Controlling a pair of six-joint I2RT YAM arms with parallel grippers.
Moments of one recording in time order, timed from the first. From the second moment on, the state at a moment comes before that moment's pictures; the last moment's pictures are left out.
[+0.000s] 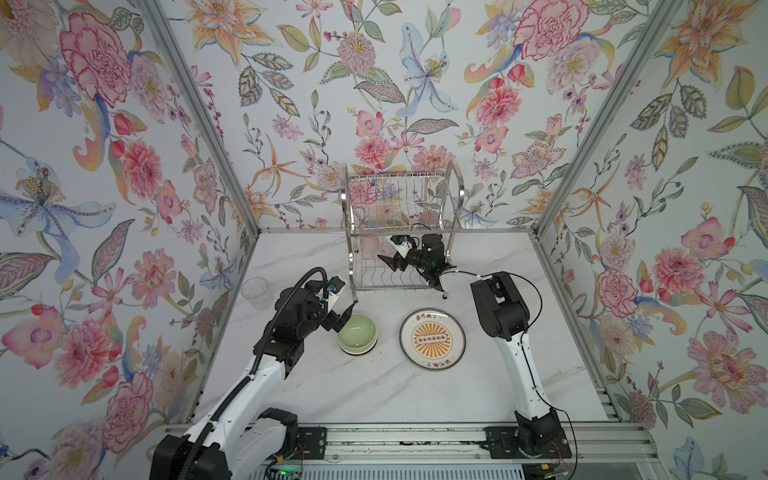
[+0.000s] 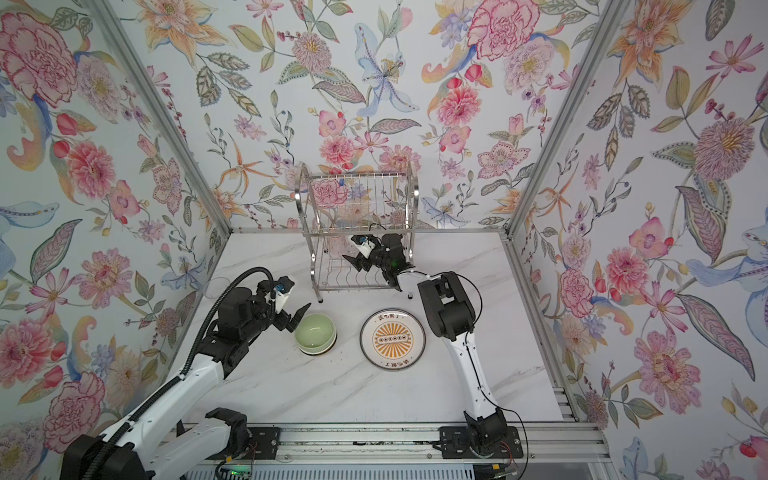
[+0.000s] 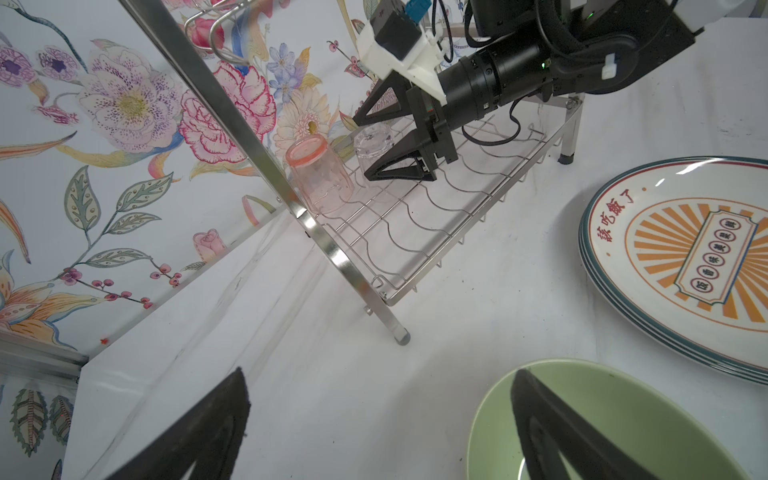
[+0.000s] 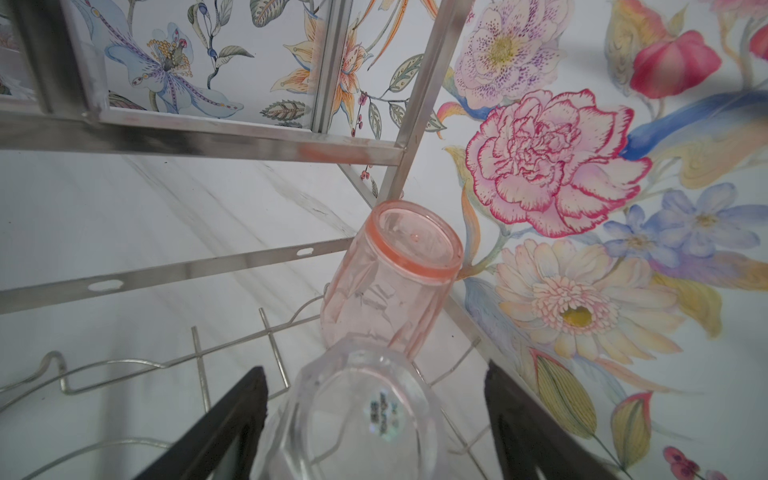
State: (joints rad) left arm -0.27 0.99 0.57 0.04 0.23 0.44; right arm 0.47 2.46 1.75 0.54 -0.55 -0.43
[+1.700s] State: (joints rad) left arm -0.27 0.78 0.51 0.15 0.24 0.34; right arm 0.50 1.92 1.00 1.05 -0.68 -0.04
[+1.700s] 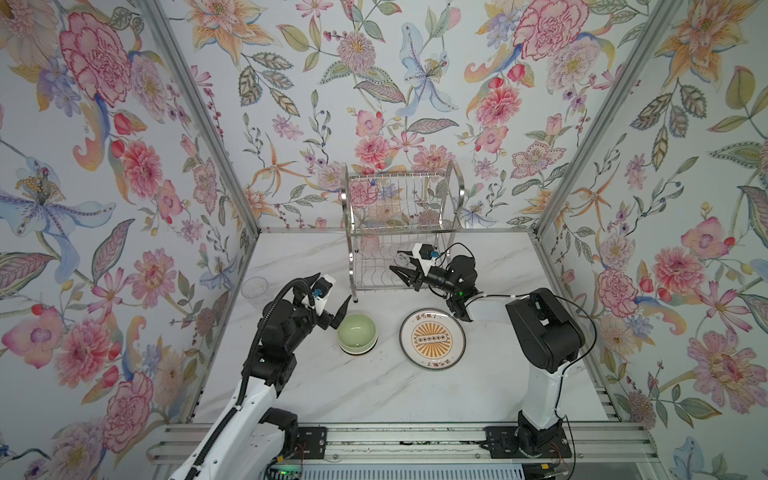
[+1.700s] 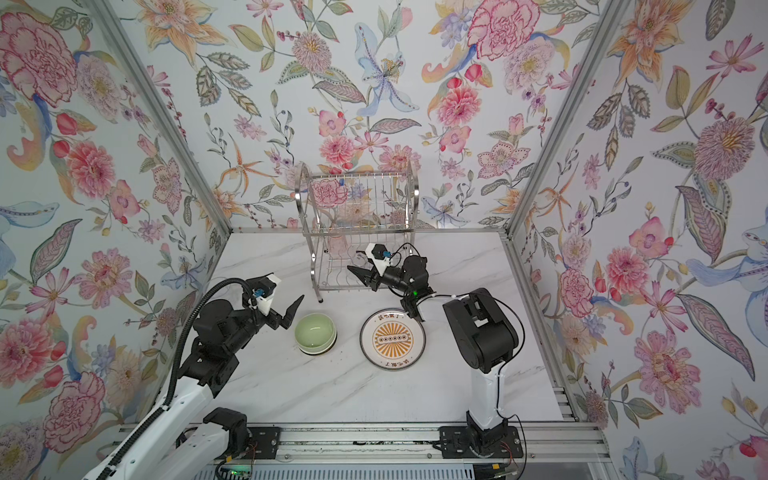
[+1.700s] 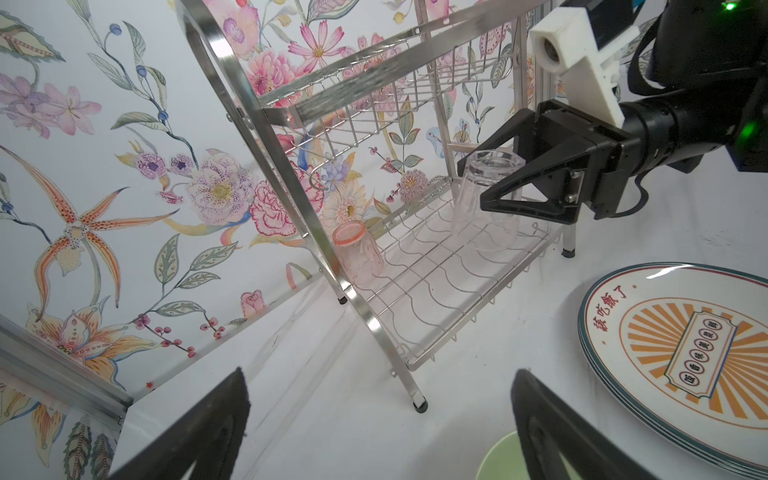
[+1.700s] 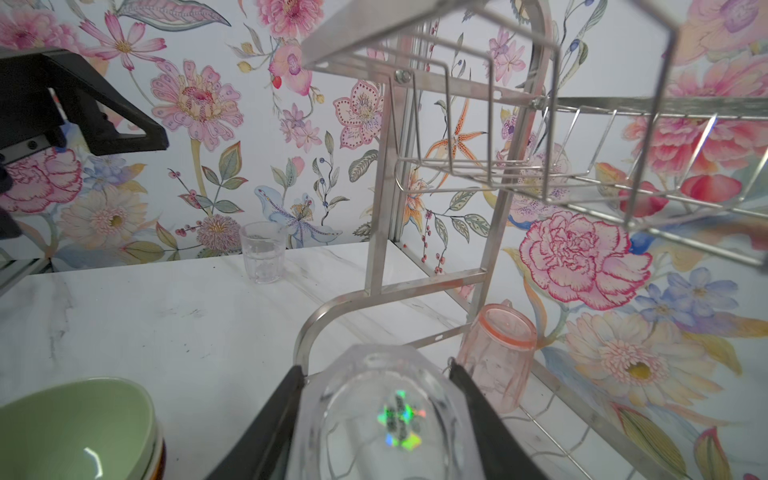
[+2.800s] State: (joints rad) left arm -0.63 1.13 0.52 0.53 0.16 0.34; right arm 0.56 1.44 0.75 0.82 -0.38 1.10
